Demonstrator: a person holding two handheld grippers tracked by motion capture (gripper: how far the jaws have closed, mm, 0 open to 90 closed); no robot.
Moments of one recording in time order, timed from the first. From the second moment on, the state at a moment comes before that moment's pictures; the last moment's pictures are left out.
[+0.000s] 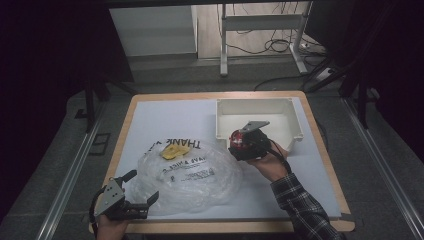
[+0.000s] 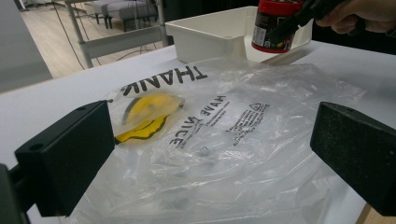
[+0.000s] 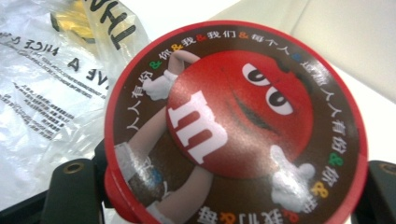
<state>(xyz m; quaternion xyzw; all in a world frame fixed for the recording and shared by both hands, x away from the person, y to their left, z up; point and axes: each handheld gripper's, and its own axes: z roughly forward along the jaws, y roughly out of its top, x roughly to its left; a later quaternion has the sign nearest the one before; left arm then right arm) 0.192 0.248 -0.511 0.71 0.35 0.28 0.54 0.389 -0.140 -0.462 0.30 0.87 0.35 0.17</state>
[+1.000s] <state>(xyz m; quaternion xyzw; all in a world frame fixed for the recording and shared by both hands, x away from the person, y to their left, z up) 0.192 0.249 -0.511 0.71 0.35 0.28 0.54 0.436 -0.140 -0.462 0.27 0.88 0.35 0.17</state>
